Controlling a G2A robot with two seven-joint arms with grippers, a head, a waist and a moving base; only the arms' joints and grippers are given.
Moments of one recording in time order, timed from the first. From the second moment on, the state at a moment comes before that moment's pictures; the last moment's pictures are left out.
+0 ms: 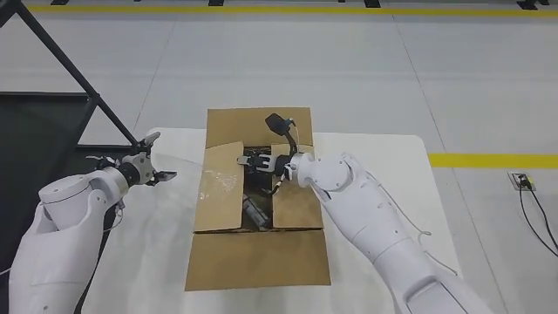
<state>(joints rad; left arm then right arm) 0.72 -1.04 -1.48 -1.16 -0.62 0.65 -0.45 -0.28 -1.66 0.92 -0.57 -0.11 -0.32 0.73</state>
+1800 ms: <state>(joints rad) 0.94 -1.03 -1.59 -1.40 -0.73 0.47 -0.29 -0.28 -1.68 0.97 -0.53 -0.09 -0.27 0.64</state>
